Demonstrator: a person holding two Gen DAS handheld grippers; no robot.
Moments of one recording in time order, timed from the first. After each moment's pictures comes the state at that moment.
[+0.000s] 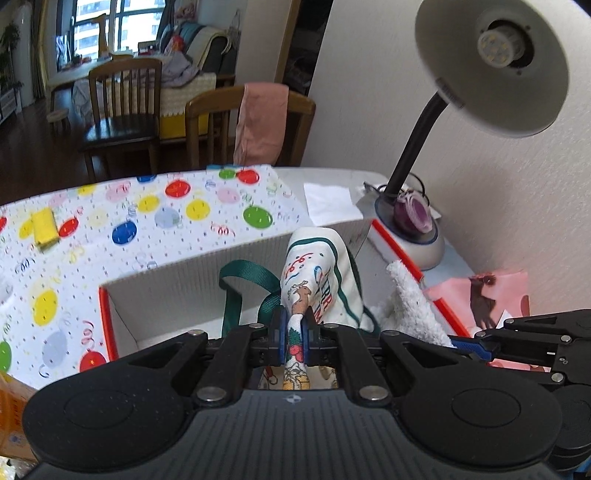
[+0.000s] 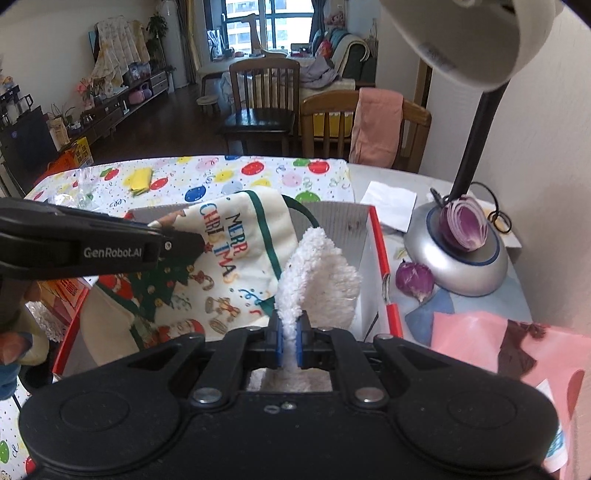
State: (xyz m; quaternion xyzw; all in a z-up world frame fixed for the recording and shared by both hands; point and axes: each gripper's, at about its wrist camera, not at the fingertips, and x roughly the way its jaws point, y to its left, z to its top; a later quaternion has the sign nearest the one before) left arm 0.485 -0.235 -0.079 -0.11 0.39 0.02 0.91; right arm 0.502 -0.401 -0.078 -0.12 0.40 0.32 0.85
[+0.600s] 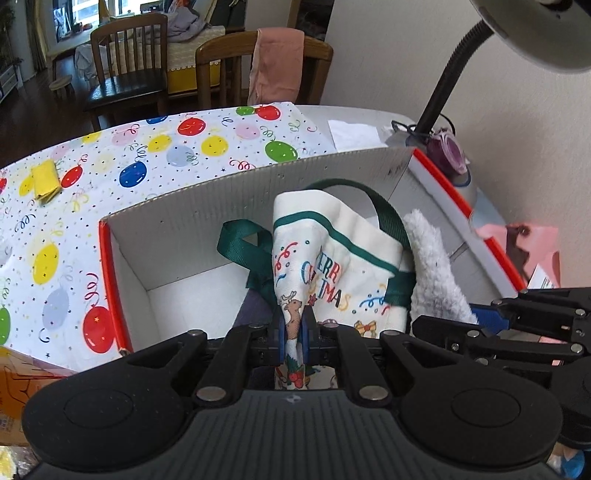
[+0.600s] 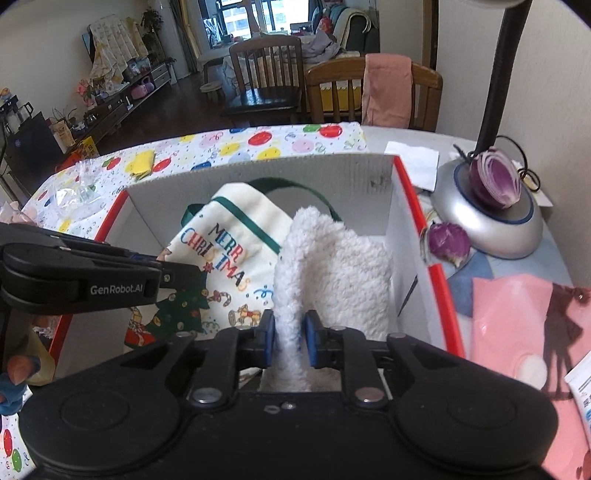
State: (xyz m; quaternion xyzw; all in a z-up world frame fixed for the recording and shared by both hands) left arm 0.494 -0.222 -0.130 -0.12 0.47 0.03 0.87; right arm 0.511 -0.393 -0.114 -0.09 0.45 0.33 0.83
